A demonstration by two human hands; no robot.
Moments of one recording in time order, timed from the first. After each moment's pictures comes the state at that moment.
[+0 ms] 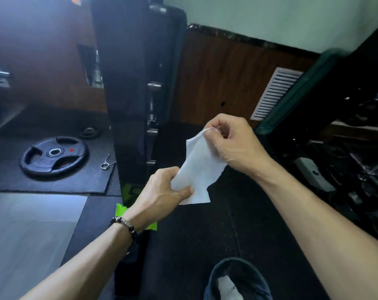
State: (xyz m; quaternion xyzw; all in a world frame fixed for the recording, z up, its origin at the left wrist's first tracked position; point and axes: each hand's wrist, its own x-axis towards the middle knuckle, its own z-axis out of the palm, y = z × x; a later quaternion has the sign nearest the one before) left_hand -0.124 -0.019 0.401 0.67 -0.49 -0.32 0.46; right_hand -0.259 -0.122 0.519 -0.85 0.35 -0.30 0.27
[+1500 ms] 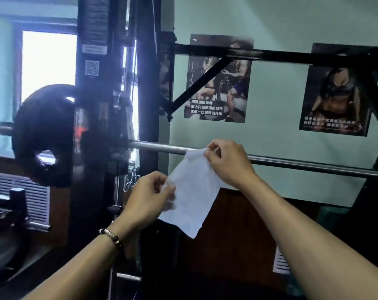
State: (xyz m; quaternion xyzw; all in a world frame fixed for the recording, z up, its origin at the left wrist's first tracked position) left_hand -0.177 -0.168 0.889 0.60 -0.45 -0.07 0.66; right_hand -0.307 -0.308 0.971 -0.85 0.21 -0.48 0.04
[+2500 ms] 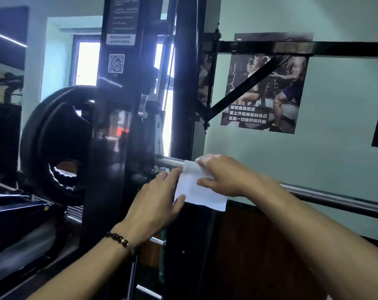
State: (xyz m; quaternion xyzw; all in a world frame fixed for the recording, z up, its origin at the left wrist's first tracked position) left_hand -0.063 -0.221 0.915 0.76 -0.48 0.26 0.34; right_hand -0.152 -0.377 0.998 -0.97 0.05 -0.20 -0.15
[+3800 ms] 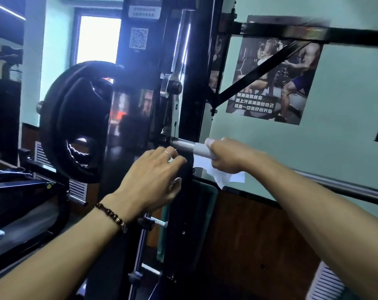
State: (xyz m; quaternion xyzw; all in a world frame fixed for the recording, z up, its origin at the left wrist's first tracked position) left_hand -0.048 -0.175 0.923 0.76 -0.52 0.35 0.17; right_hand -0.122 -0.363 1.005 -0.96 0.14 -0.13 -0.19
